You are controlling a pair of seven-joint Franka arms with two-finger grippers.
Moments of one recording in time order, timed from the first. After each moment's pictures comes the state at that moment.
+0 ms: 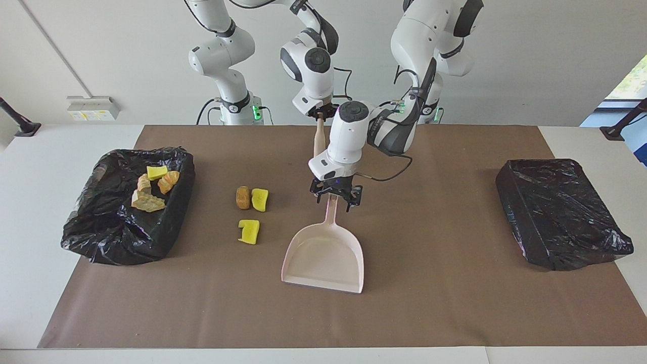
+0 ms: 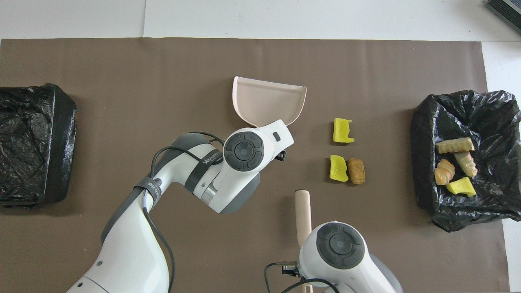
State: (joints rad) left arm -0.61 0.44 -0.11 -1.76 0.07 2.41 -0.40; right arm 0.47 -0.27 0.17 -2.41 0.27 1.82 0.58
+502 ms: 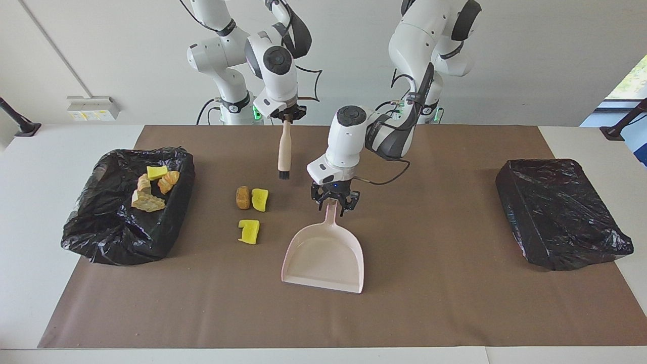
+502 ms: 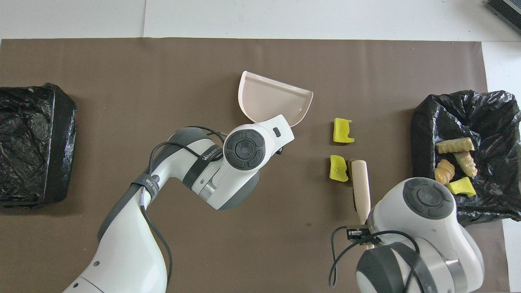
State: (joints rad) left arm -0.61 0.45 -0.10 -1.72 0.16 2.41 -0.41; right arm 0.11 -0.29 0.17 -2.41 0.05 1.78 0.28
